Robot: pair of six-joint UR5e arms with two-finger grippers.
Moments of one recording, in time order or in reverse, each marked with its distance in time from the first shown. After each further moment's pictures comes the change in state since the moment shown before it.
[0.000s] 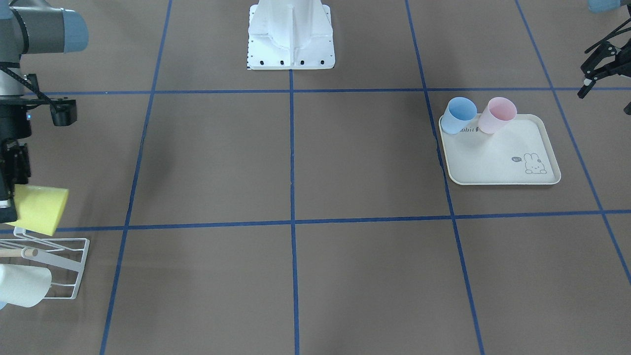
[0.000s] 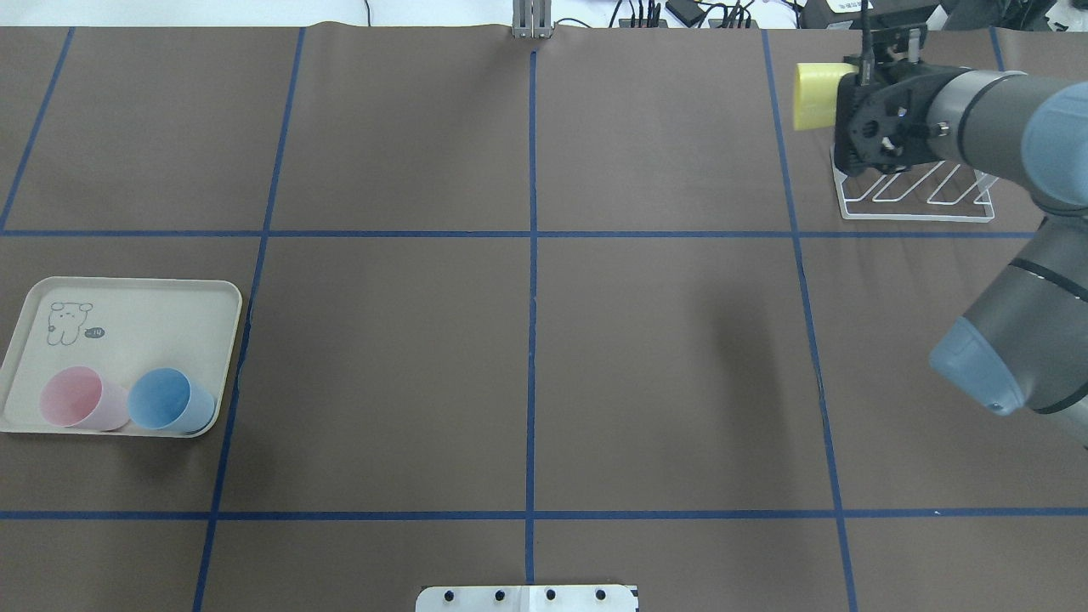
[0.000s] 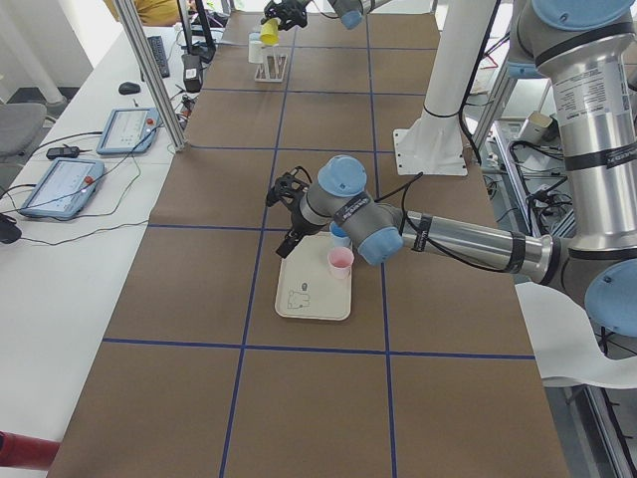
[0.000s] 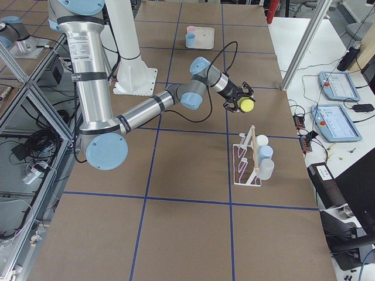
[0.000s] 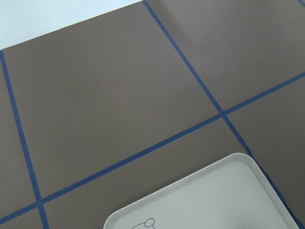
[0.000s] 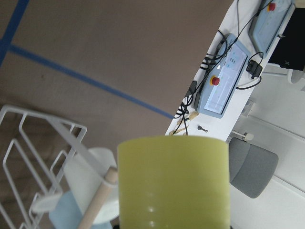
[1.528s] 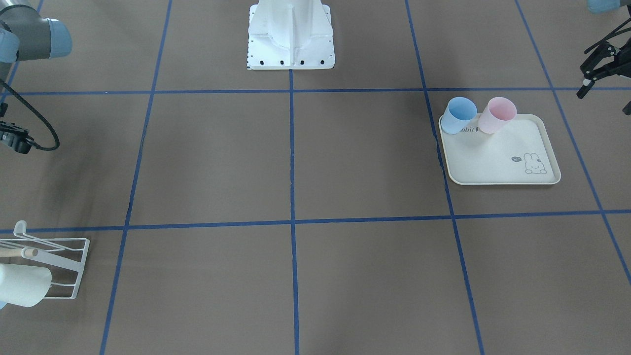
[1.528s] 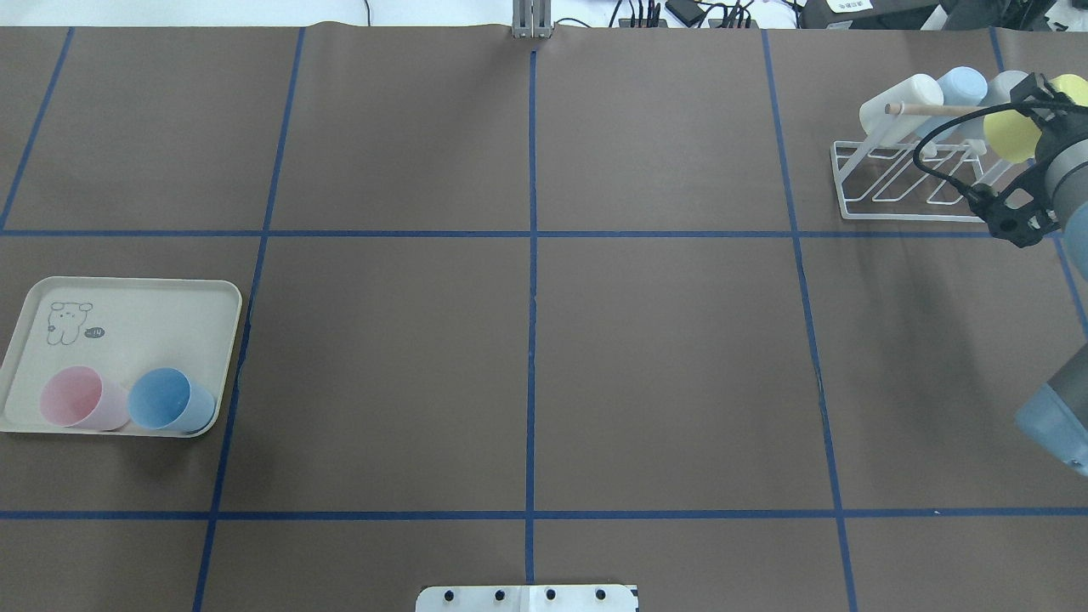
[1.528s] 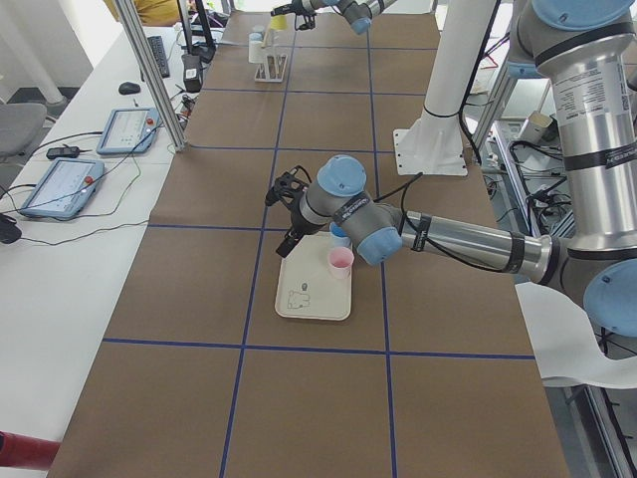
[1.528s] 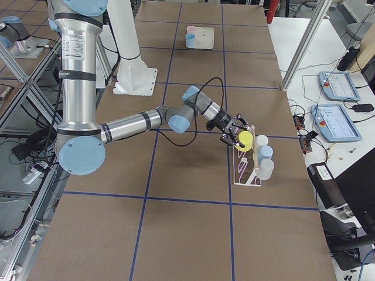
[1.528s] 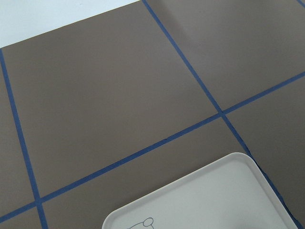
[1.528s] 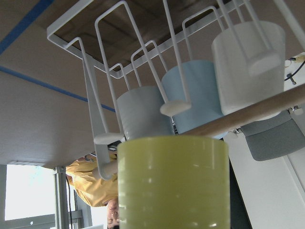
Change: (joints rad) left arm 0.002 -0.004 0.002 -0.003 -0.002 -0.009; right arm -0.080 -0.143 -0.097 0.004 -0.401 -0.404
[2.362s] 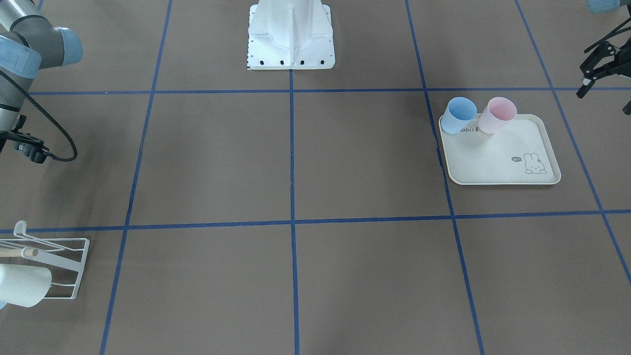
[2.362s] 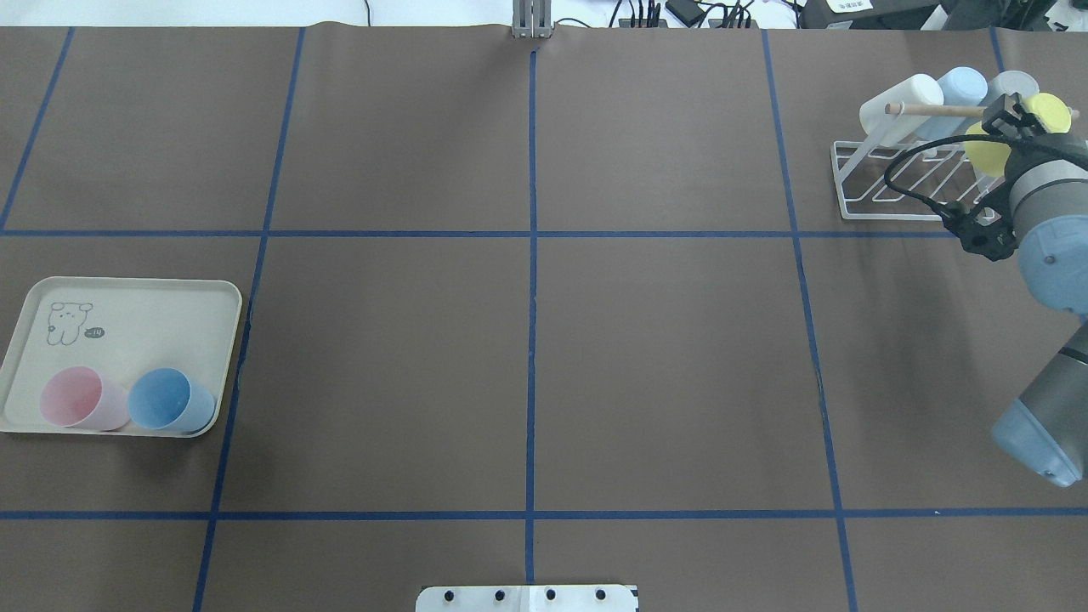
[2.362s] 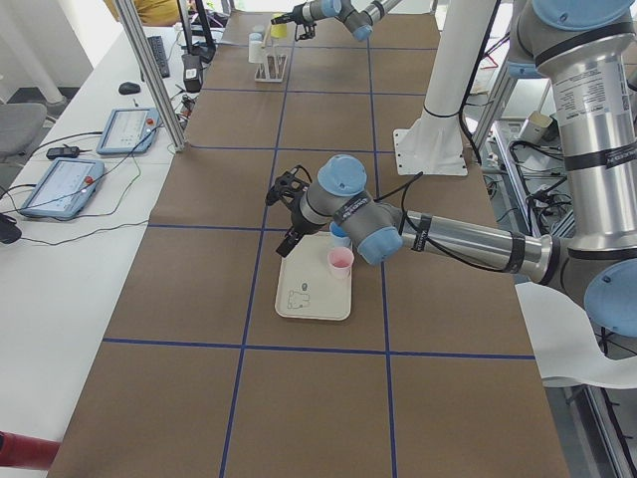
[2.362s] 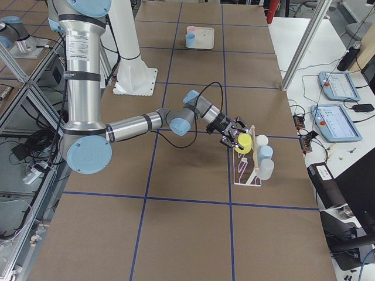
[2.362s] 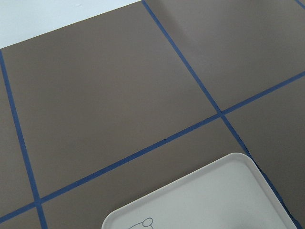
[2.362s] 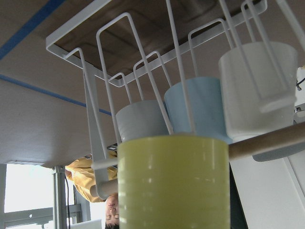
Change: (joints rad) left arm 0.000 0.001 -0.002 -0.002 -0.001 0.000; right arm -0.038 0.029 -0.055 0.002 -0.047 0.009
